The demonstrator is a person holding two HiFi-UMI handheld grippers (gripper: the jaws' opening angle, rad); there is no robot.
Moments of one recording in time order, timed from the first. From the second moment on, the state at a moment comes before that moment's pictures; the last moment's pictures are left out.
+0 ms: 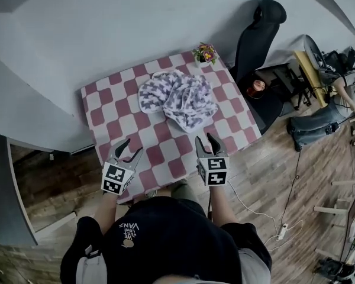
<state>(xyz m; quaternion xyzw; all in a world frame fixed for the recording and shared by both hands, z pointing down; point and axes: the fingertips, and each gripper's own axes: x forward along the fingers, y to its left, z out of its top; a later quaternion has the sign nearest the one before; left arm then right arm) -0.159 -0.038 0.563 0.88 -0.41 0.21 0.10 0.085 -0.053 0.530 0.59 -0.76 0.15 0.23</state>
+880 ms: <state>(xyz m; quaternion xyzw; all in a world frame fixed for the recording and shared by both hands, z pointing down) -0.103 -0.163 0.624 0.84 -0.41 0.34 0.05 0.055 -0.186 0.648 0.40 -0.81 0.01 0.43</state>
